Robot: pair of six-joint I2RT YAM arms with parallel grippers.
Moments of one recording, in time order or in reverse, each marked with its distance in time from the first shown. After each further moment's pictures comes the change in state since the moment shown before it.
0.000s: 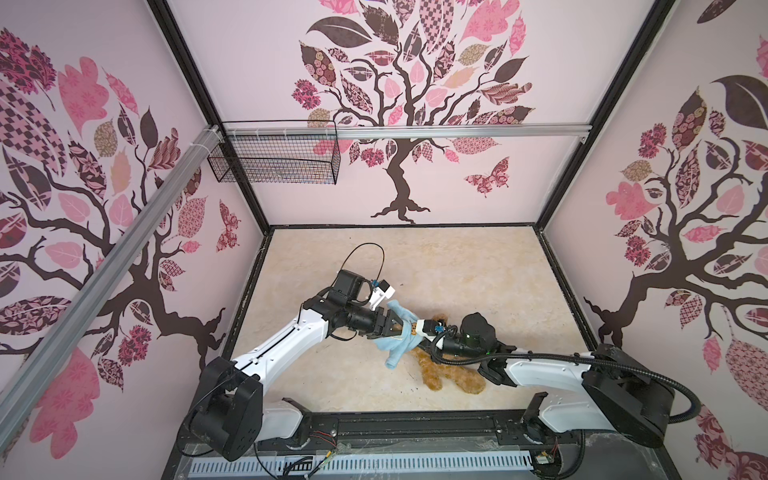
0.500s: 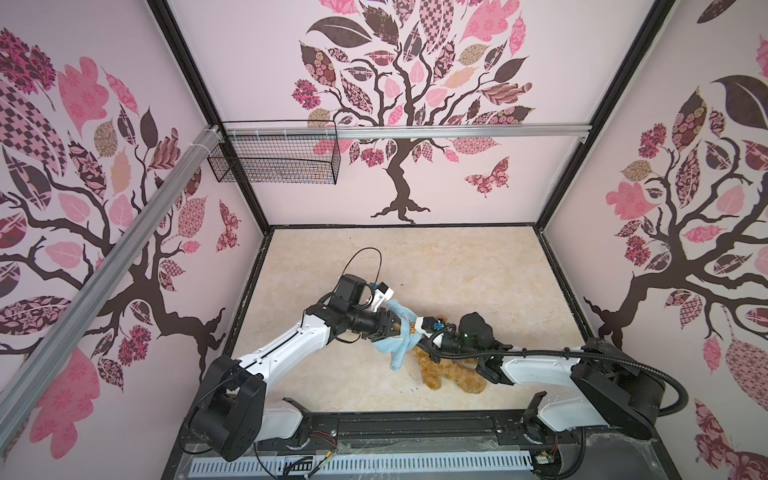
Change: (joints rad) left arm -0.023 0.001 -0.069 0.167 -0.046 -0.188; right arm -0.011 0.071 0.000 0.075 0.006 0.051
